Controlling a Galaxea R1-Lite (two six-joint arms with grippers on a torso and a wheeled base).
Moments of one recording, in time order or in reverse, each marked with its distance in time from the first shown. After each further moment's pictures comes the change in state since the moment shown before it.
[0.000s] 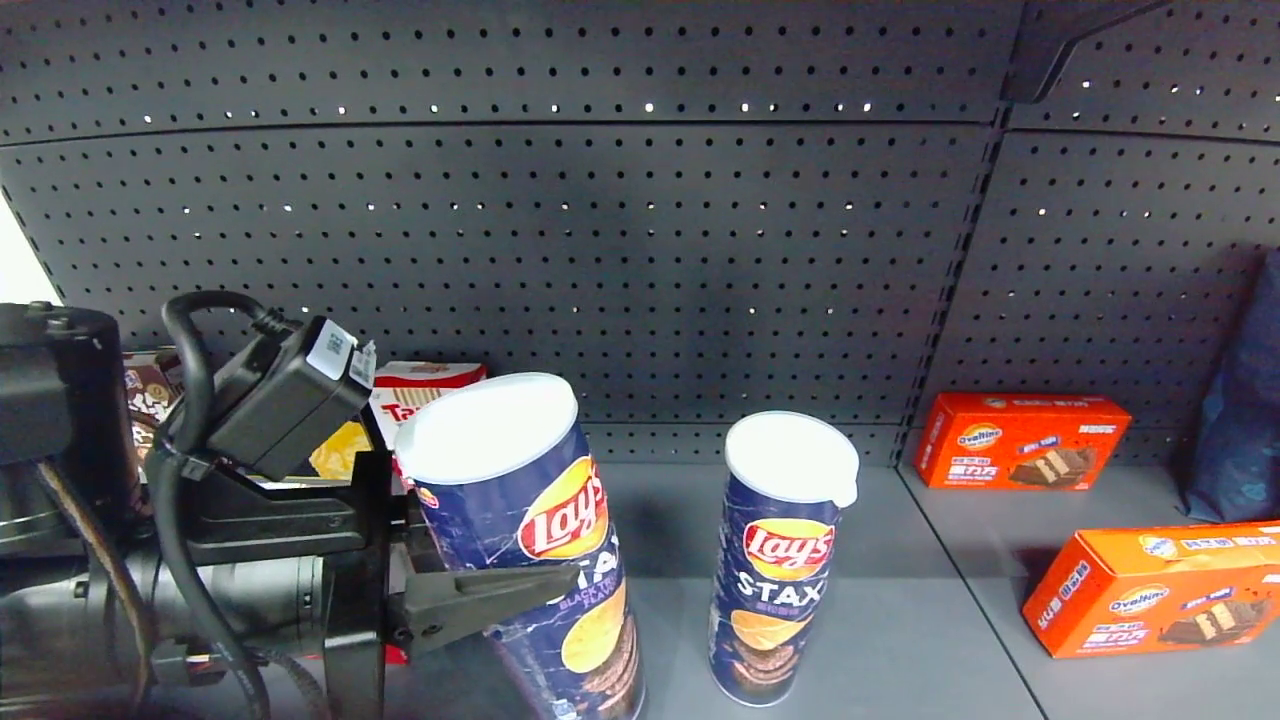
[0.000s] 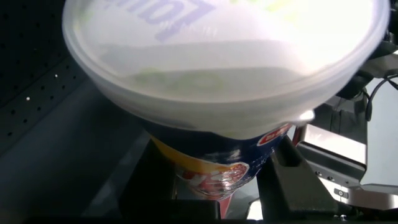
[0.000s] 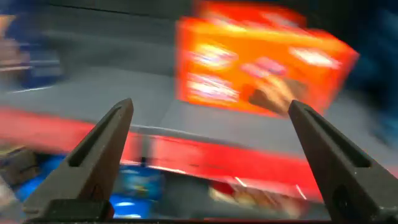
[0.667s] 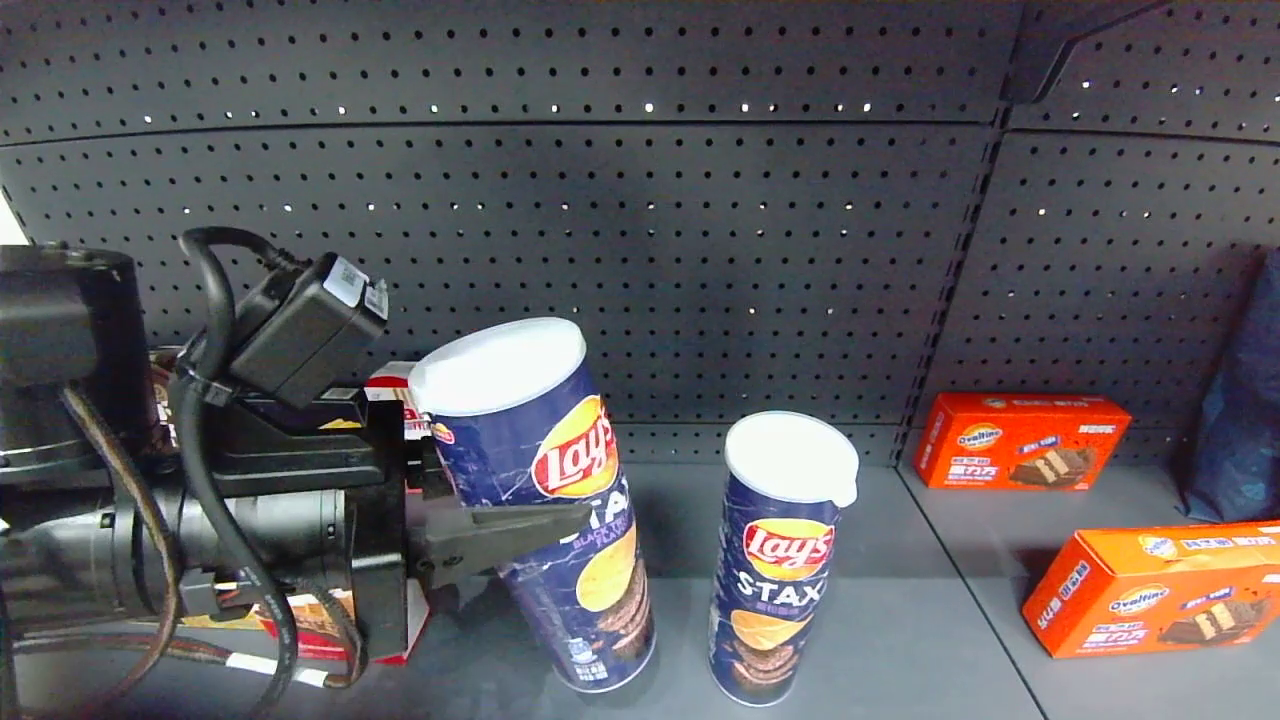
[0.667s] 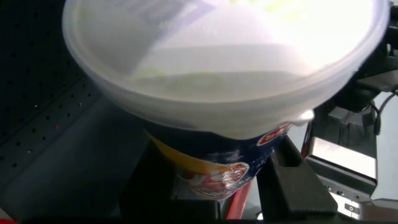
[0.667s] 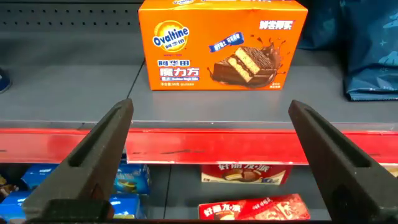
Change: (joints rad) left arm 0.023 0.049 -0.092 0.008 -0.002 0.002; right arm 0.000 0.000 0.000 0.018 0.001 0.024
